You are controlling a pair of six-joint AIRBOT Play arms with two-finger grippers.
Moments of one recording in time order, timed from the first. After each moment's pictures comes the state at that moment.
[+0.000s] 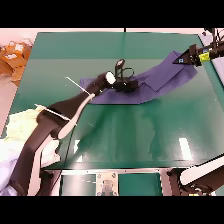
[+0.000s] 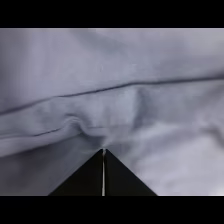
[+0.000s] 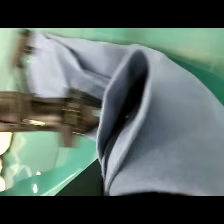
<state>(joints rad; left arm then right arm) -0.63 -2.22 2.03 0.81 -0.68 -1.64 -0.32 -1.79 2.05 -0.76 1.68 1.31</state>
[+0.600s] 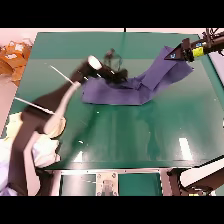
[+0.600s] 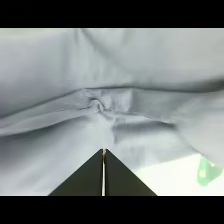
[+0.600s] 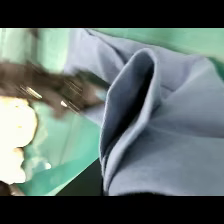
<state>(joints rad) -0.43 -2.07 2.05 0.78 -1.02 -1.57 -0.22 -1.76 2.05 -0.72 1.67 1.37</state>
